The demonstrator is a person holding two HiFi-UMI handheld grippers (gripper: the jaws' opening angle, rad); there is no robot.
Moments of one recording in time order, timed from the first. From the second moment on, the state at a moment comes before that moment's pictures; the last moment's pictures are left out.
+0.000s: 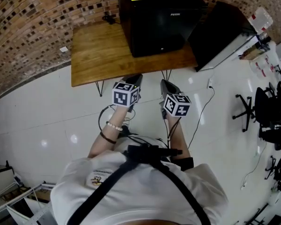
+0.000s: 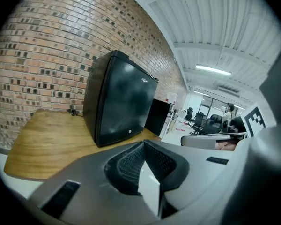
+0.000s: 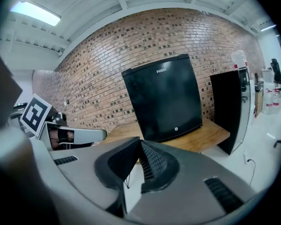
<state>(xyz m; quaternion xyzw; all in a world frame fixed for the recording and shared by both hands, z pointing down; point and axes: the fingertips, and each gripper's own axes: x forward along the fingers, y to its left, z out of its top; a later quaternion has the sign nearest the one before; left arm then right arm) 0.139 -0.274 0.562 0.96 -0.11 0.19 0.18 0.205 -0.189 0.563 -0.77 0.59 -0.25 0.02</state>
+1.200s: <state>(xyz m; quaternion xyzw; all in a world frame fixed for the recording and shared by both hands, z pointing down) 0.066 -0.222 0.552 0.90 -0.34 0.14 0.22 0.178 -0.177 0.555 -0.62 0.74 -0.25 -0.04</state>
